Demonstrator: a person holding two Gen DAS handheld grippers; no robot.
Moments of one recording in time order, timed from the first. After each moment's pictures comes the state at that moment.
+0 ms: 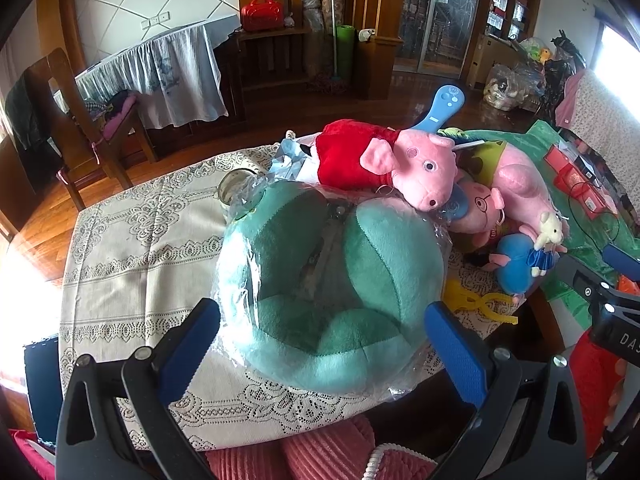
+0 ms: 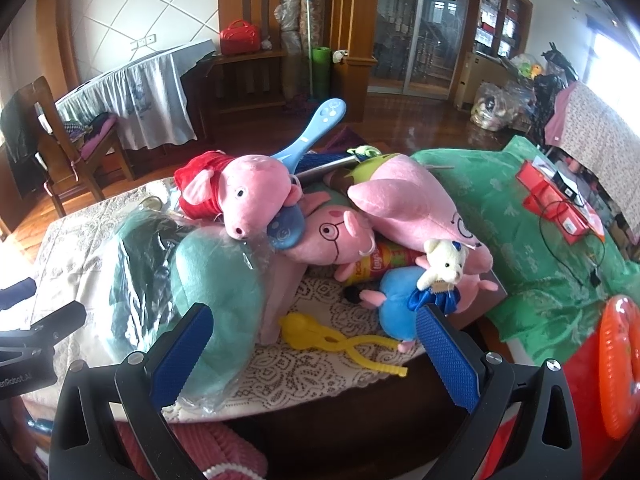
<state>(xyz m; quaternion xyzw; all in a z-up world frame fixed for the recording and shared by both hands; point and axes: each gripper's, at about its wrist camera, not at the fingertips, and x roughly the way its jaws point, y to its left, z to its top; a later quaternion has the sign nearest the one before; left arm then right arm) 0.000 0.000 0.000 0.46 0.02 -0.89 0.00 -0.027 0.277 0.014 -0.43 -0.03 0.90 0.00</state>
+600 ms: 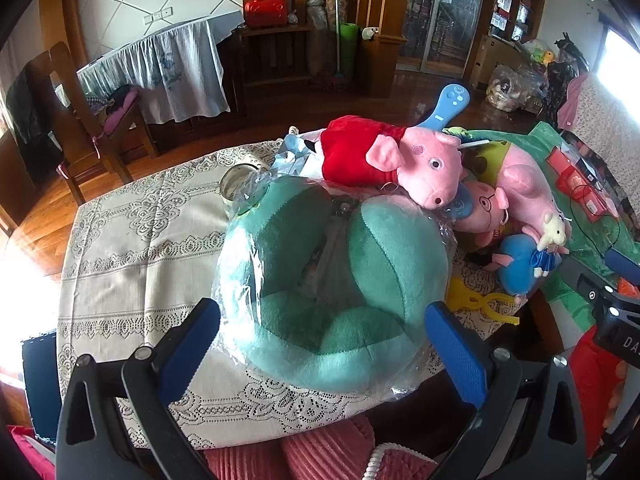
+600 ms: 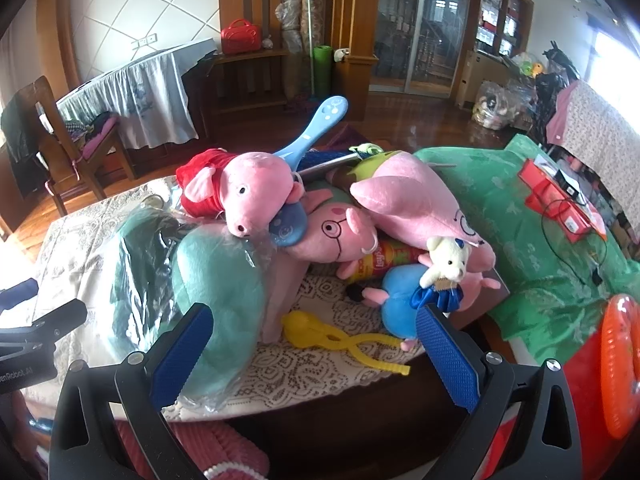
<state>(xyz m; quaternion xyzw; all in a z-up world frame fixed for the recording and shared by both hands) 0.000 -0.006 -0.005 0.47 0.02 -0.88 0.01 -0.028 0.277 0.011 -0.43 -0.02 0.90 0.00</state>
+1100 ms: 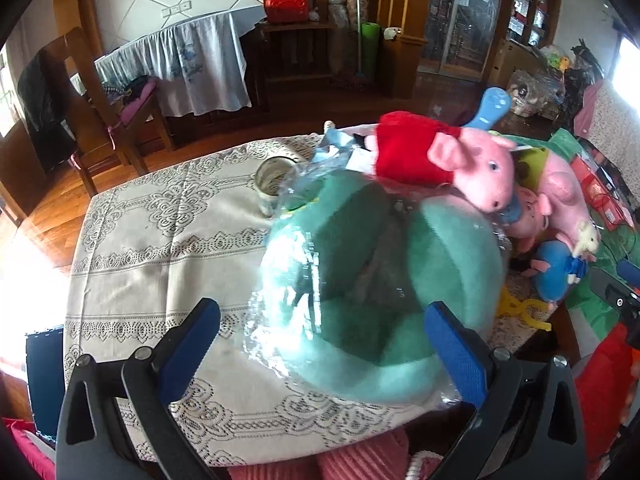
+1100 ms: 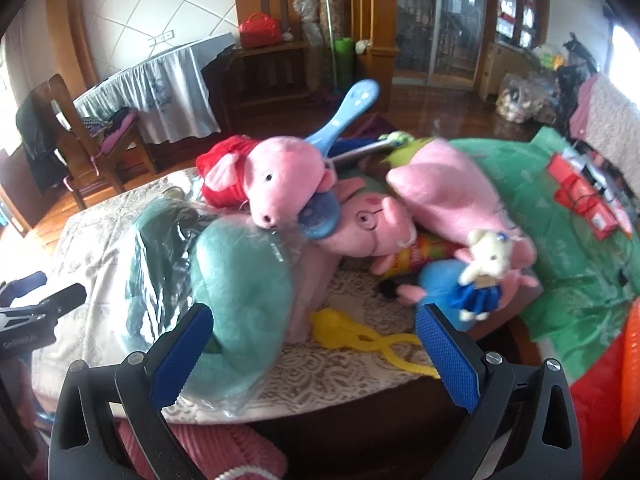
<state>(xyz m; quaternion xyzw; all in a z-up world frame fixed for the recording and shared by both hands) -0.015 -0.064 -0.037 0.47 0.04 -0.88 0.03 -0.047 0.266 -0.019 -0.45 0.00 0.89 -0.05</state>
